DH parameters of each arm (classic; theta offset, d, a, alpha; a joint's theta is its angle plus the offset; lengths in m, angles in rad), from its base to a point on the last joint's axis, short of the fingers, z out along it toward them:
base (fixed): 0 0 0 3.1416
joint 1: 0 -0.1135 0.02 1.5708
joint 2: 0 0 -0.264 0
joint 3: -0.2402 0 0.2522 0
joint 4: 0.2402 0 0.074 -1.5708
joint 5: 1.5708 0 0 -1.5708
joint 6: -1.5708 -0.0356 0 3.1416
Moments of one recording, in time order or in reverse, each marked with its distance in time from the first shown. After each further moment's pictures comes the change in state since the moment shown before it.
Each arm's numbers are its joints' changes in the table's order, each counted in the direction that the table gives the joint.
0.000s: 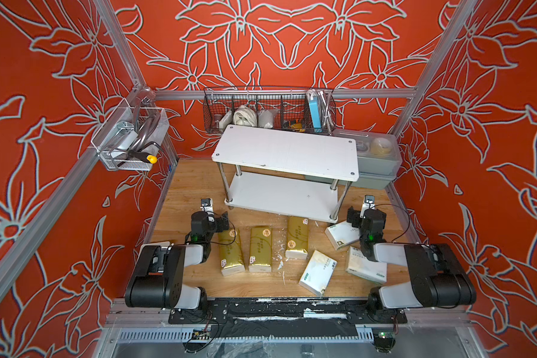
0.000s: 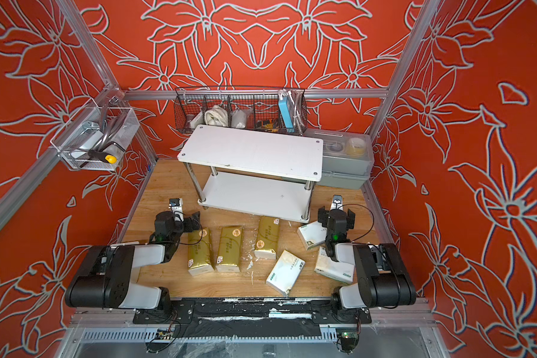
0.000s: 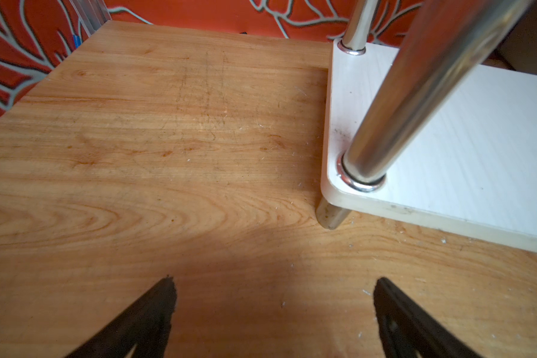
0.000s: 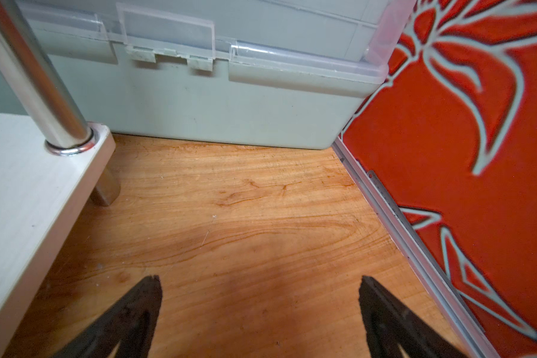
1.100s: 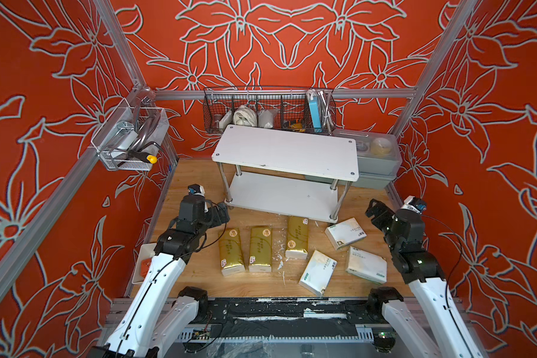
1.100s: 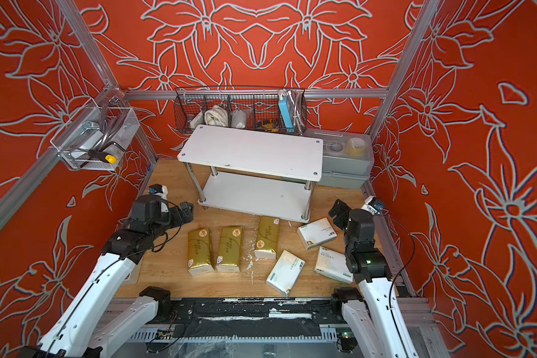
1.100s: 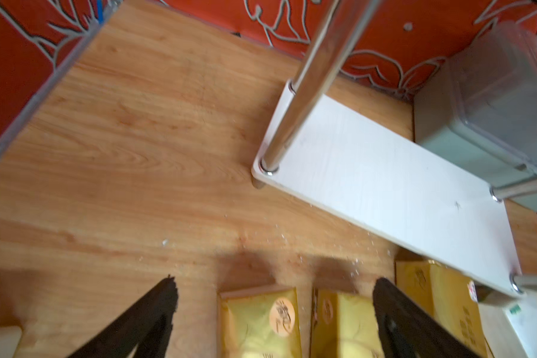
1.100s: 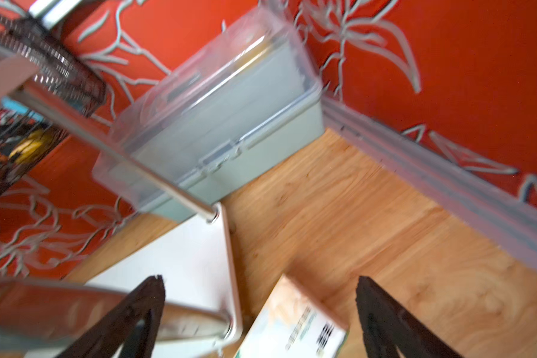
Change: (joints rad) left arm 0.204 -0.600 -0.547 1.372 -0.112 0.383; right arm -0.032 -0.784 -0.377 1.252 -0.141 -0.692
